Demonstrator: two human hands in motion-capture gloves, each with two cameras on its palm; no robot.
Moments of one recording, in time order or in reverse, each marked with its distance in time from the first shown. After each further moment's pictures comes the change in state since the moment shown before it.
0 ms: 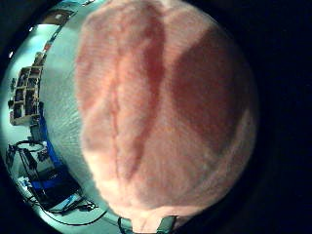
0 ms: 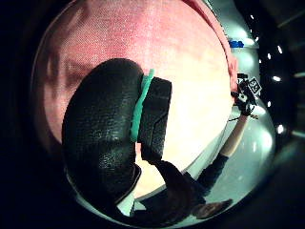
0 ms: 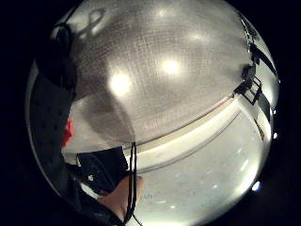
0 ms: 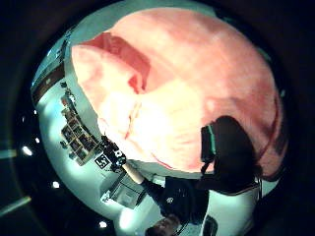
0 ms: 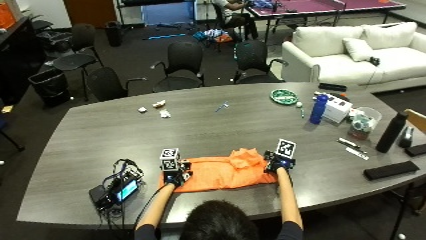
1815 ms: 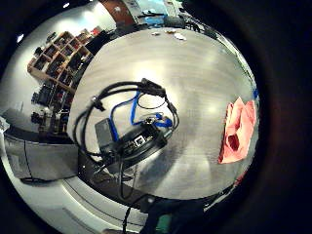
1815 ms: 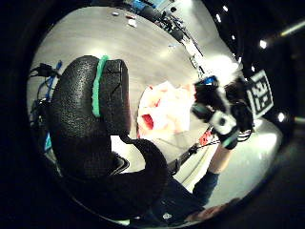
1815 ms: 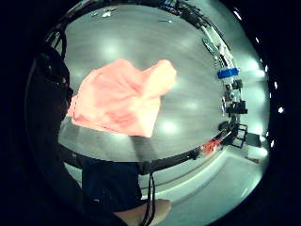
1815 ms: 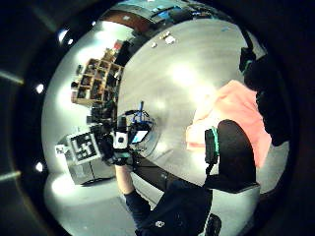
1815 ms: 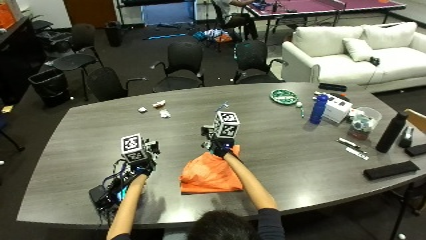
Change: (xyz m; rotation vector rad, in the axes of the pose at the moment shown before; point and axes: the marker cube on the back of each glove) left arm -0.130 0.039 -0.141 0.471 0.104 -0.164; right arm -0.315 0.187 -0.051 0.360 0.020 -0.626
